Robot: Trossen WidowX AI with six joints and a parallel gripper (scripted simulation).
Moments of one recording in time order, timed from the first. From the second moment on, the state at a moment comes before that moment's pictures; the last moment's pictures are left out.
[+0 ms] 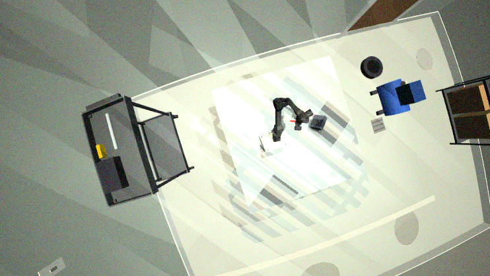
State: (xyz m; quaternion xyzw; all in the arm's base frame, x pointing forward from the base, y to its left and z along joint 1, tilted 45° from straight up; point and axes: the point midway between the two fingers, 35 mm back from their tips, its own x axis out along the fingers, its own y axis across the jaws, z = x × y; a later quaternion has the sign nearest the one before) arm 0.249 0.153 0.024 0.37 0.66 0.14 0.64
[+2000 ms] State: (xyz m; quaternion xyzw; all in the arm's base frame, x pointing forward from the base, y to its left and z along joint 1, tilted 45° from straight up) arm 0.220 0.142 0.049 0.39 0.47 0.03 0.79
